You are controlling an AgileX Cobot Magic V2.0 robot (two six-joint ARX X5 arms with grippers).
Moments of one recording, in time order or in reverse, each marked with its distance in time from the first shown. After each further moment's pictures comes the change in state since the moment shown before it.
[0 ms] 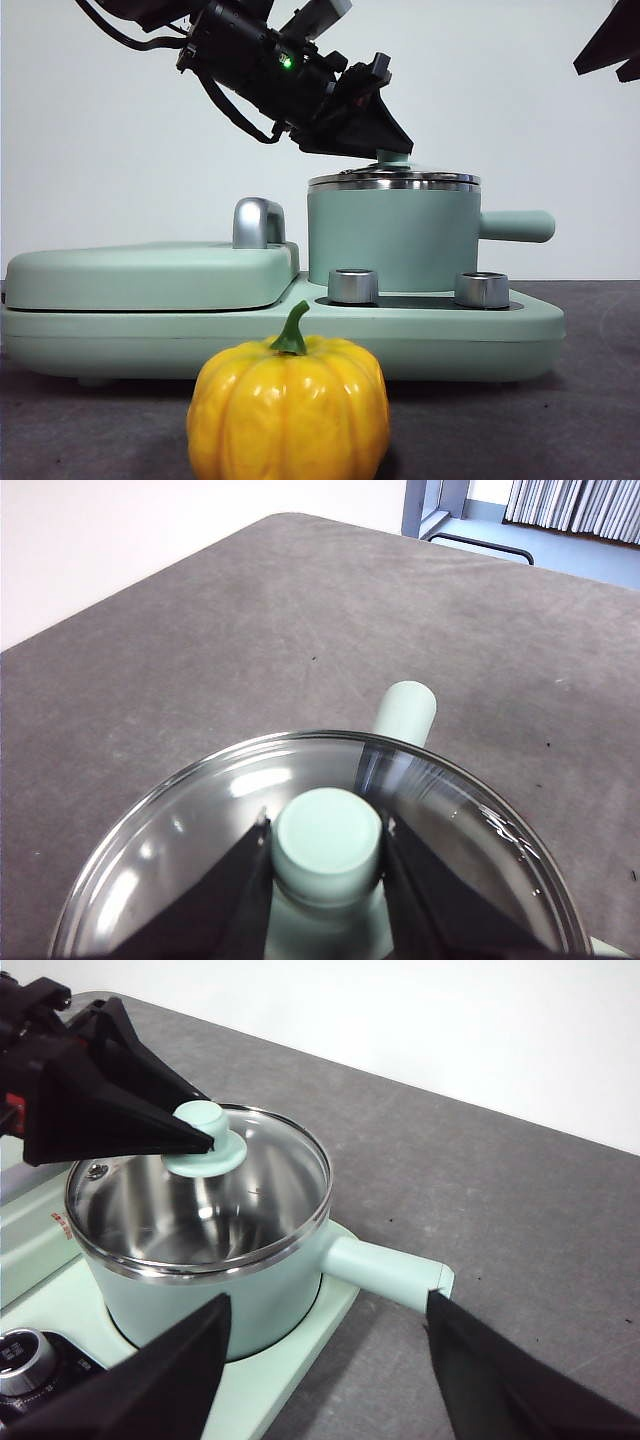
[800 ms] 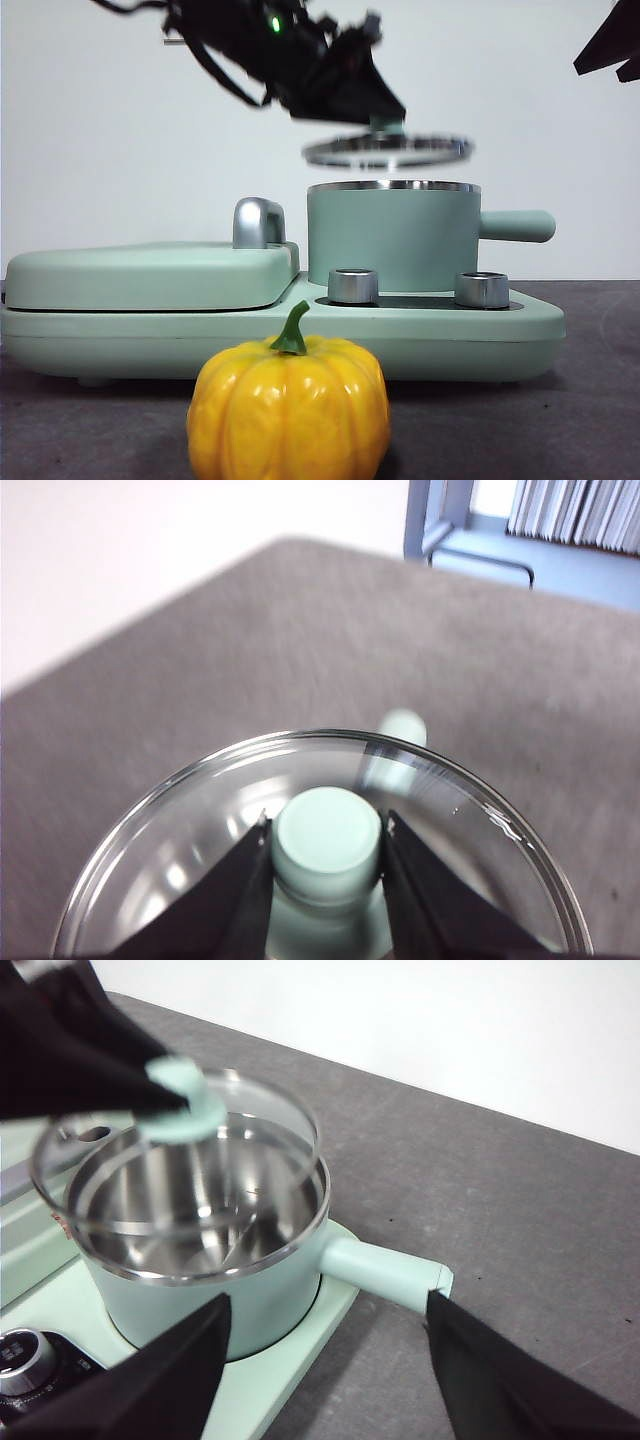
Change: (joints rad) left arm -0.001 -0.093 0.000 -0.044 -0.010 0.003; right arm 0.000 0.000 0.000 0.000 0.000 0.000
